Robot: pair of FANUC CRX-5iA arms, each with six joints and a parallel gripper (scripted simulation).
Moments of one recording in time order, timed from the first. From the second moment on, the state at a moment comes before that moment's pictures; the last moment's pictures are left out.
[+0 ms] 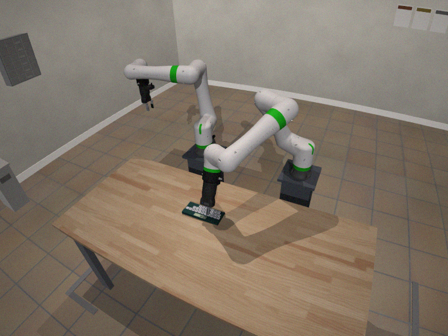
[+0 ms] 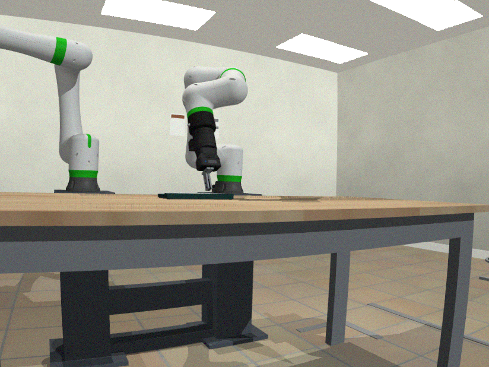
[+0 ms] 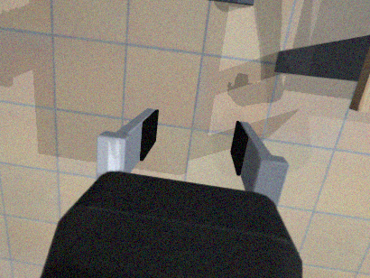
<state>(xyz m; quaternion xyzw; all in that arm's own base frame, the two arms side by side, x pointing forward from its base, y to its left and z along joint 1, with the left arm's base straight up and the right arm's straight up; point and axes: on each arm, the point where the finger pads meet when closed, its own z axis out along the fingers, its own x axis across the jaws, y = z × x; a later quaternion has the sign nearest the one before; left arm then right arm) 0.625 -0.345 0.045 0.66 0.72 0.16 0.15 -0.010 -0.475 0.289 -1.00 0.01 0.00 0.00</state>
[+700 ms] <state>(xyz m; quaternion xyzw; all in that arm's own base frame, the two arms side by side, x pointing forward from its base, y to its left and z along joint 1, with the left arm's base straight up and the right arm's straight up) 0.625 -0.344 0.039 0.66 0.72 0.16 0.15 -0.010 -0.475 0.289 -1.00 0.01 0.00 0.00</state>
